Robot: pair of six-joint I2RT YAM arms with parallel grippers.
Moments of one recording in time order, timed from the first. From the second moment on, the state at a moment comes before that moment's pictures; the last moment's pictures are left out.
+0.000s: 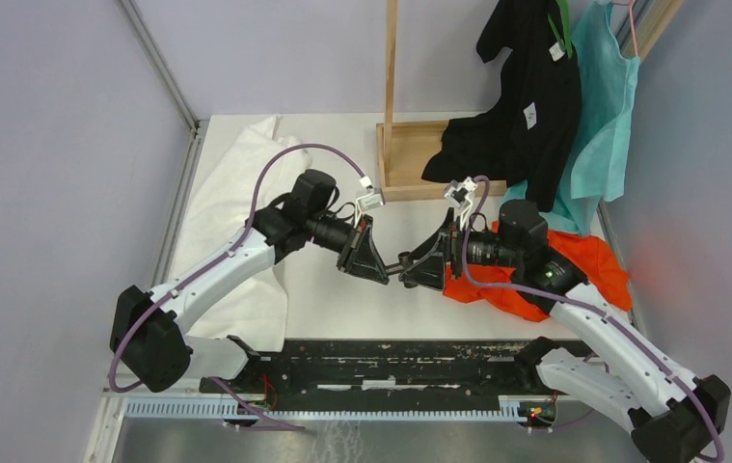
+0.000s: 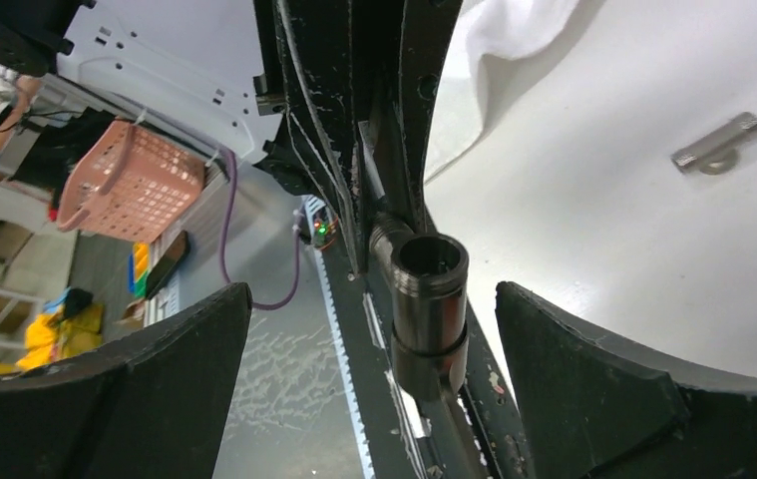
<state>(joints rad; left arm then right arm) -0.65 1.32 1.05 -0.41 1.09 -0.11 0.58 0.86 0.78 -0.17 -0.75 0.47</state>
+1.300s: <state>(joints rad) -0.65 1.32 1.10 -0.46 1.16 -0.06 0.58 1.04 0.72 0.10 -1.02 0.62</state>
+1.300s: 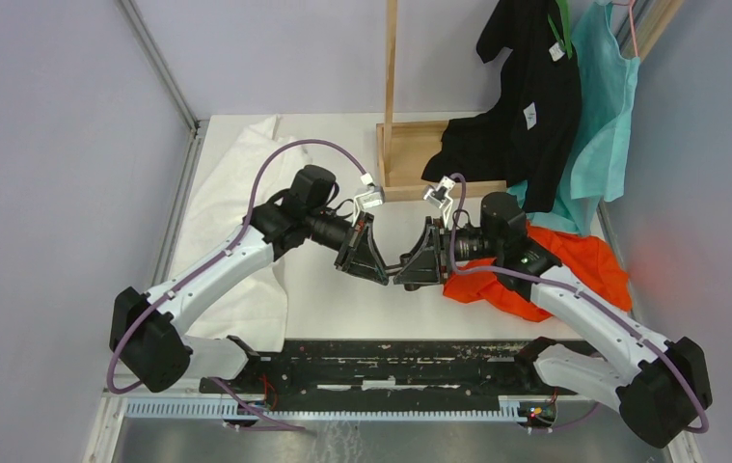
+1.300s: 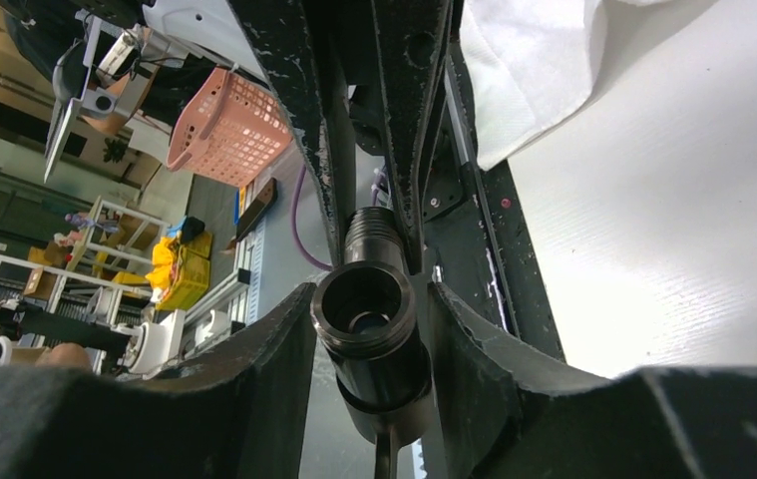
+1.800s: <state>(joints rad) -0.65 1.33 1.10 -0.46 1.18 -0.06 0.58 1.06 0.76 0.03 -1.05 0.56</state>
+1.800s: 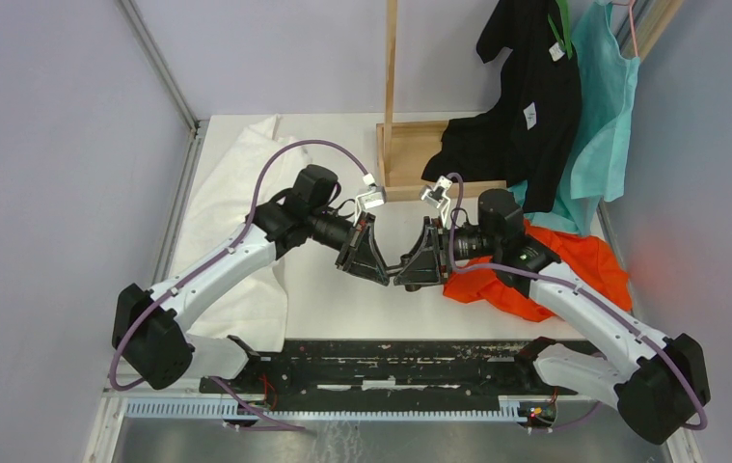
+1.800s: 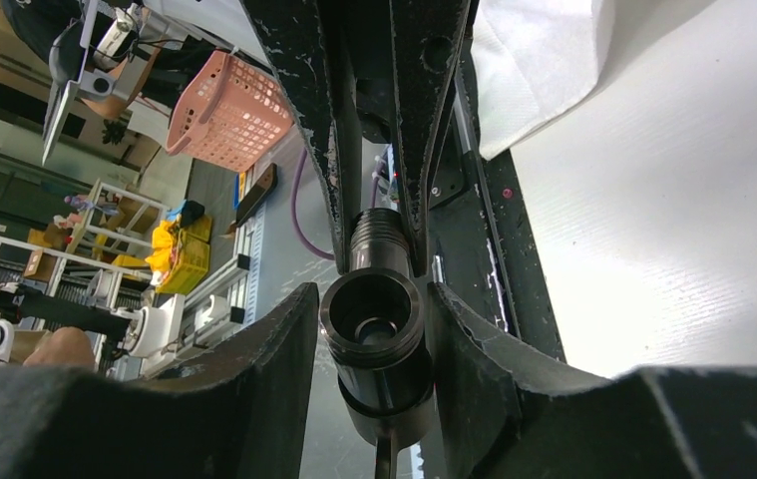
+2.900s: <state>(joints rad) -0.65 1.35 1.10 -0.48 1.18 -0.07 0.58 1.12 0.76 0.11 -1.07 0.60</state>
